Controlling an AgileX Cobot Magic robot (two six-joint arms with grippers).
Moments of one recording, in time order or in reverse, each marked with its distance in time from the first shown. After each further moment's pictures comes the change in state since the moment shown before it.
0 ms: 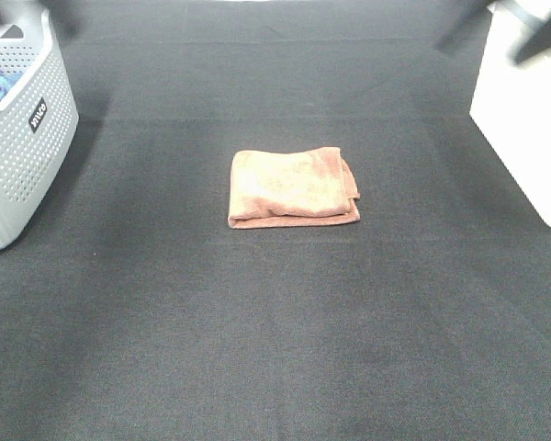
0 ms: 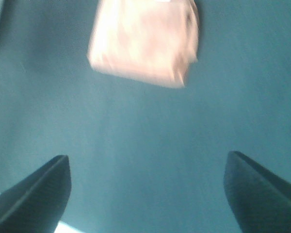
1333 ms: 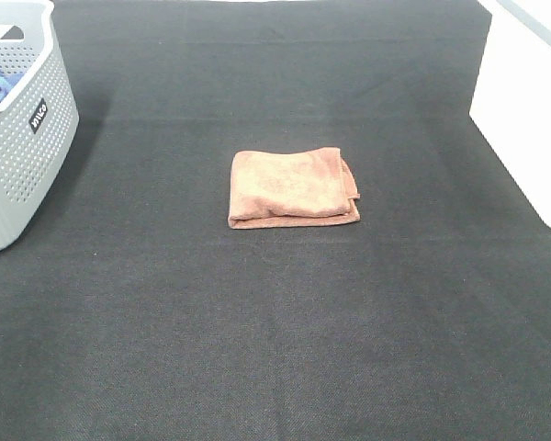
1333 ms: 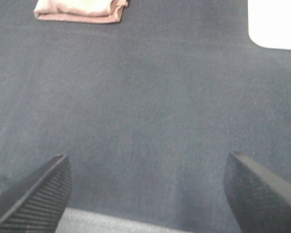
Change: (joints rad) left arm 0.000 -1.438 1.120 -0.085 -0.146 0.116; right arm 0.000 -1.336 0.965 -0.240 -0.135 0.085
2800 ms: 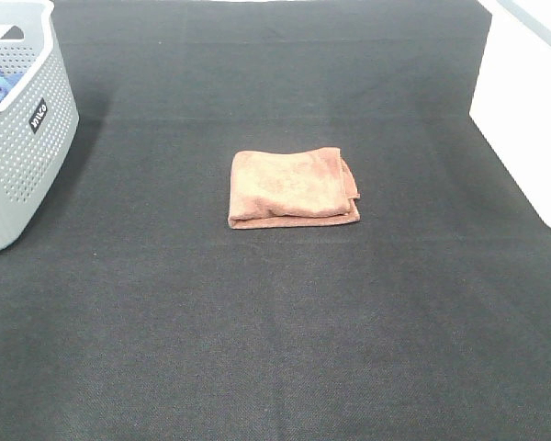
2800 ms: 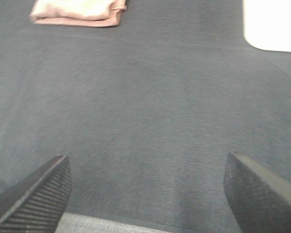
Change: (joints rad) left arm 0.091 -0.002 0.000 -0.014 -0.003 0.052; right arm -0.024 0.000 0.001 0.000 -0.005 0.000
